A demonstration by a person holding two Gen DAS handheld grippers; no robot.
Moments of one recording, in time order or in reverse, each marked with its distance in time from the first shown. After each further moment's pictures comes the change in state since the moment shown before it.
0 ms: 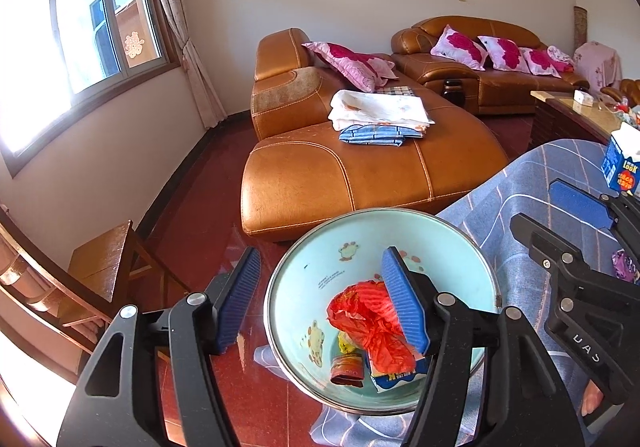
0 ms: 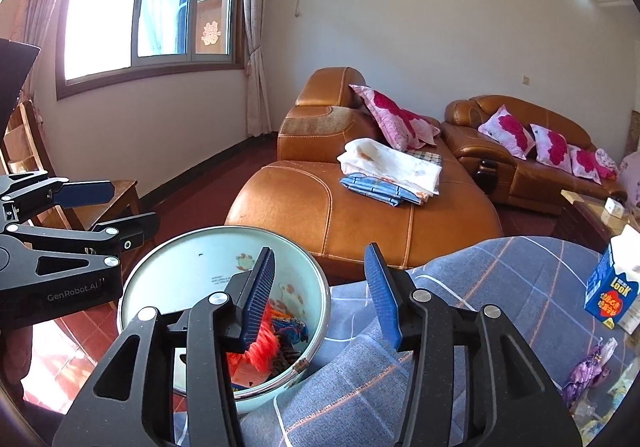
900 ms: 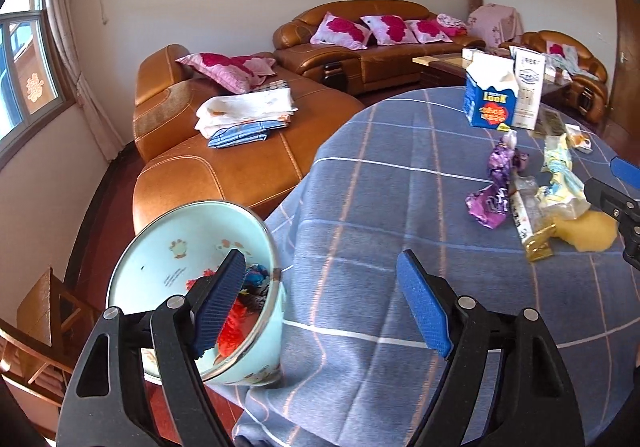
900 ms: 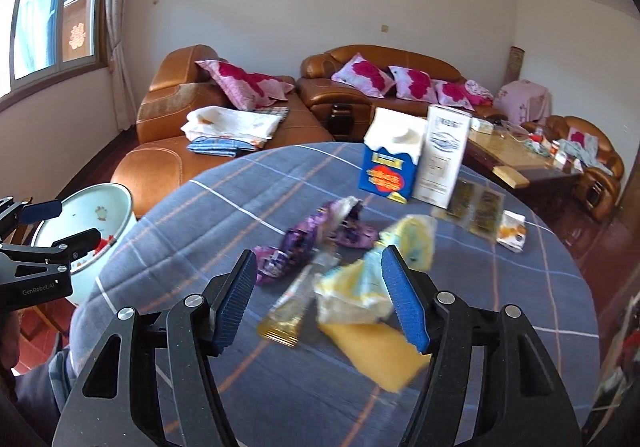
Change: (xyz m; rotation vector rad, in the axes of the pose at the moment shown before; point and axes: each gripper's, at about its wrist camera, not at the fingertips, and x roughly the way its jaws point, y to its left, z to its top) left arm -0.043 -0.151 -0.029 0.236 -0.004 -0.336; right arm -0.158 -0.130 -0.087 0.239 0.134 -0.470
